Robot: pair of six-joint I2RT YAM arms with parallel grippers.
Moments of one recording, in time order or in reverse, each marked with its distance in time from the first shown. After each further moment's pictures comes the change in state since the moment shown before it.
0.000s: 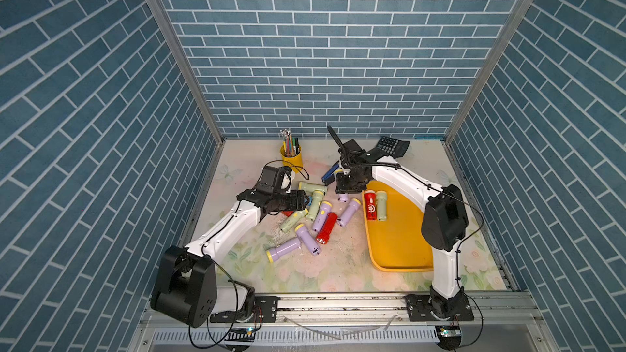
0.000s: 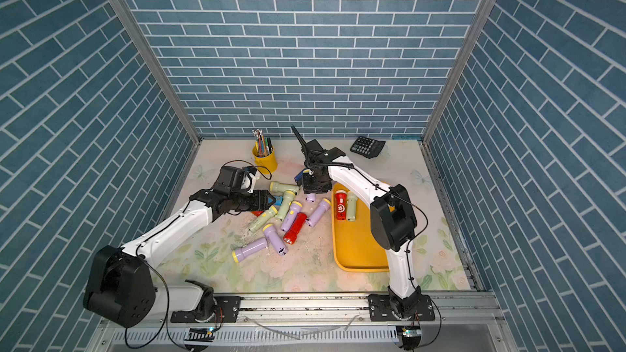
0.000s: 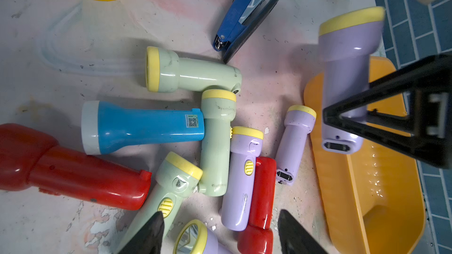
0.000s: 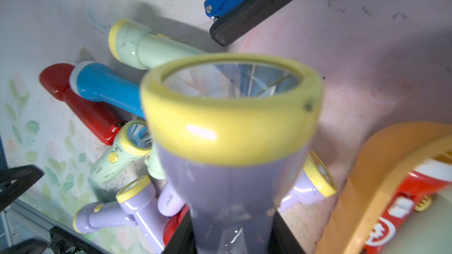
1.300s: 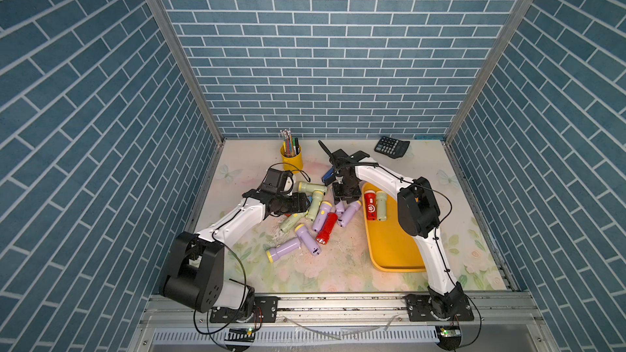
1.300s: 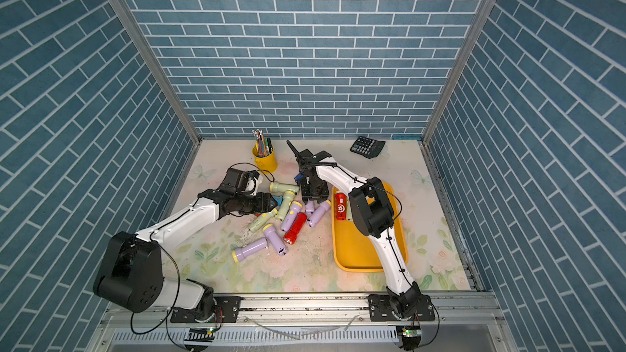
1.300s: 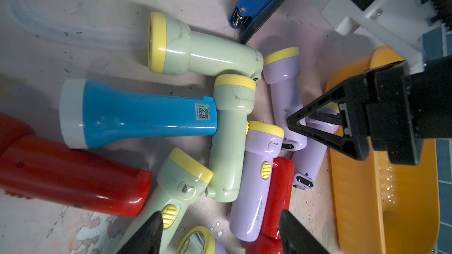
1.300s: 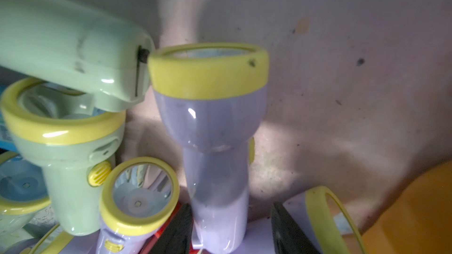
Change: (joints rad) left arm 0.005 0.090 -0.021 0.035 0.004 -0.032; right arm 0.014 0.333 0.216 -0.164 0.015 -0.017
